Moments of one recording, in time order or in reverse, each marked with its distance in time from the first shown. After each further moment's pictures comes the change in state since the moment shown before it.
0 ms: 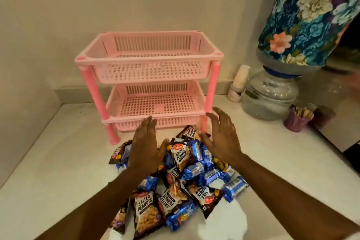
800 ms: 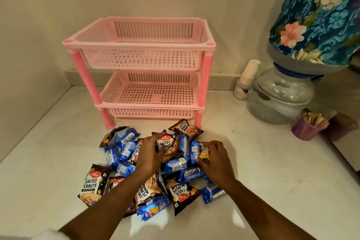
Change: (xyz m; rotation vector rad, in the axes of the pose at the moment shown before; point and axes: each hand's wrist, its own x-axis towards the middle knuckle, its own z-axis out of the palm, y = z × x) left_hand -0.020 0.054 0.082 -0.284 -0.140 -0.444; right_hand -0.072 0.073 0.049 0.333 -0.374 0.210
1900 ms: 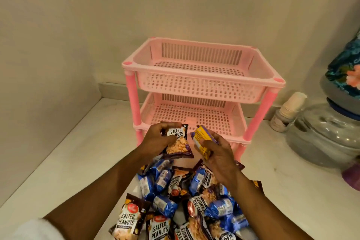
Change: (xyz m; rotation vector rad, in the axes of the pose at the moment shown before) left_hand 0.101 -0.019 -0.151 -0.636 -0.112 0.011; right_hand 0.101 -0.185 0.014 1.525 -0.188 0.297
